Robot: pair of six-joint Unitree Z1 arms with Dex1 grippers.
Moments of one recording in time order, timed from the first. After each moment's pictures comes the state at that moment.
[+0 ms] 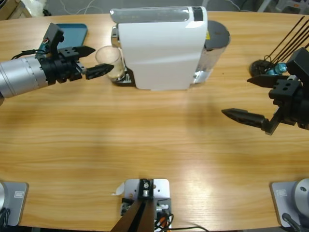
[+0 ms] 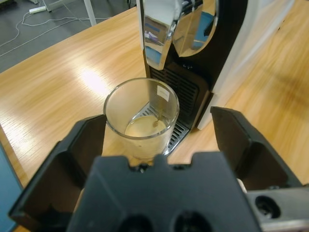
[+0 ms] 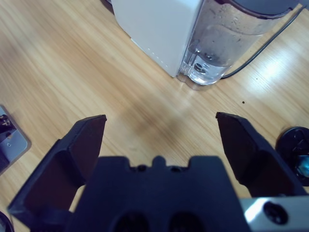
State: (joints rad) arm 0 -0.52 1.78 -0.37 -1.02 -0.28 0.09; arm 1 0.82 1.11 -0.59 0.21 -0.05 -0.02
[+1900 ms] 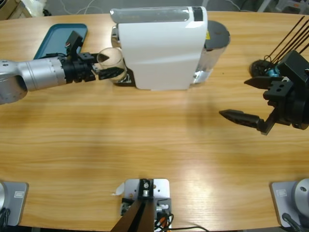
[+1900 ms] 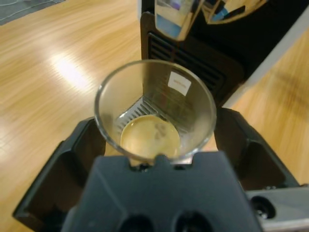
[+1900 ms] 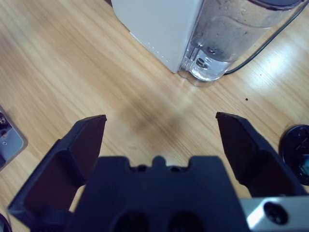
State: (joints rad) arm 0 -0.48 1.97 -0.45 -1.08 -0.42 0.05; arm 1 0.82 1.14 -0.59 0.21 -0.05 -0.02
